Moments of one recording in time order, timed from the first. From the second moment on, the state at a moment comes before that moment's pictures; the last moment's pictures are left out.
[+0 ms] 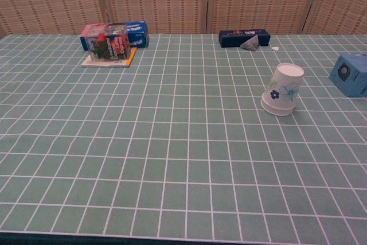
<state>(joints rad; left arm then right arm) -0.11 -1.16 -0.05 -1.60 1.48 1.48 0.18 0.12 -1.14 0.09 -1.60 -1.45 1.39 -0.11</state>
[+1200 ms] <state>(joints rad) -0.10 -1.12 -0.07 -1.59 1.45 1.49 0.07 0.69 -1.02 0.20 -1.75 -0.93 0.70 -0.25</state>
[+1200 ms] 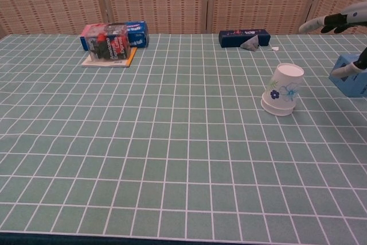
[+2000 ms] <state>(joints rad) -0.08 -1.11 -0.07 -1.59 1.47 1.52 0.03 0.88 -1.11 0.10 -1.69 -0.68 0.69 -0.36</state>
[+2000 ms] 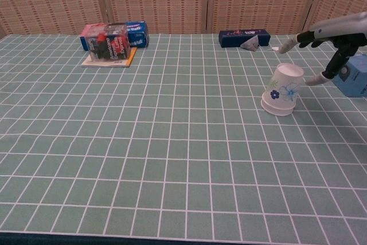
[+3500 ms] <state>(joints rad) -0.08 -1.16 -0.10 -1.63 1.49 1.57 -0.09 0.89 -1.00 0.11 -1.83 -0.72 0.83 -0.31</state>
